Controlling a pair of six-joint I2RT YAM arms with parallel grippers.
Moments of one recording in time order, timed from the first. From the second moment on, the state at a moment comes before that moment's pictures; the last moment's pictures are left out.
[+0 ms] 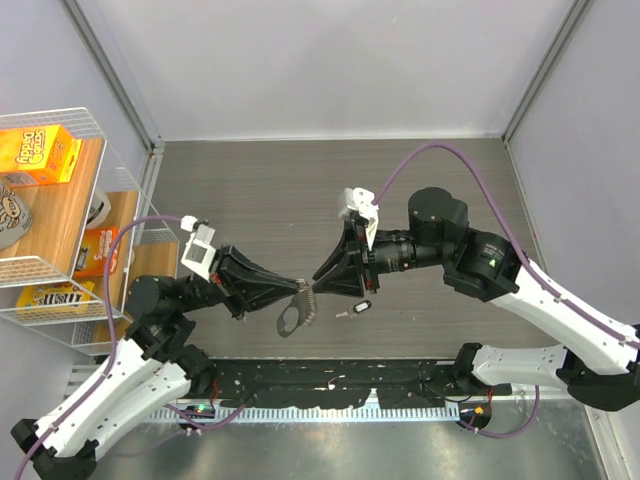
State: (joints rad) left arm -0.70 0.56 0.62 0.42 0.72 -0.73; right arm 1.01 1.11 1.39 -0.50 -0.62 0.11
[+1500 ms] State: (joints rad) left arm -0.70 0.53 0.58 0.60 0.57 -0.82; right arm 1.01 1.04 1.23 -0.08 -0.56 0.34
